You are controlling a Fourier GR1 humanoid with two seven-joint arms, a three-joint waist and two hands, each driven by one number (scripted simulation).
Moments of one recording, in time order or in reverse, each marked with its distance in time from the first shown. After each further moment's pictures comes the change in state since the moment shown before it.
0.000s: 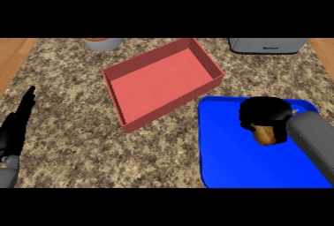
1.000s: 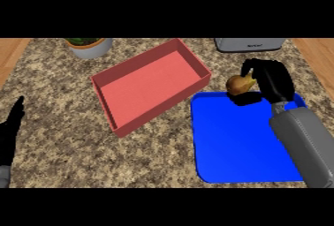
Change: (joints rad) left arm 0.066 0.007 0.041 0.010 0.000 0.013 -0.004; right arm 0.068 0.185 -0.384 -0.288 -0.157 -0.152 1.127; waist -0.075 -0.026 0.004
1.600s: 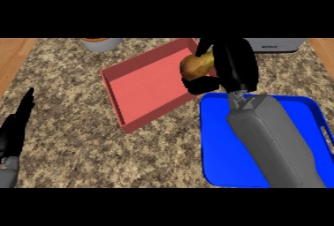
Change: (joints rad) left arm -0.061 -0.026 -0.010 0.002 -0.020 -0.033 0.002; right arm -0.168 0.234 0.041 -0.338 0.046 0.220 0.451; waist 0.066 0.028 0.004
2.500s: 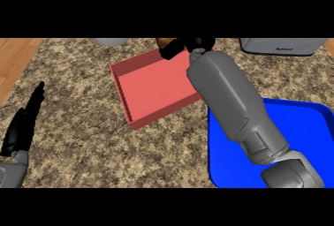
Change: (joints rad) left arm -0.038 -0.041 -0.013 -0.027 -0.051 -0.020 0.005; right arm -0.466 0.161 -0.216 0.785 -0.124 -0.286 -0.100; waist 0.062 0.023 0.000
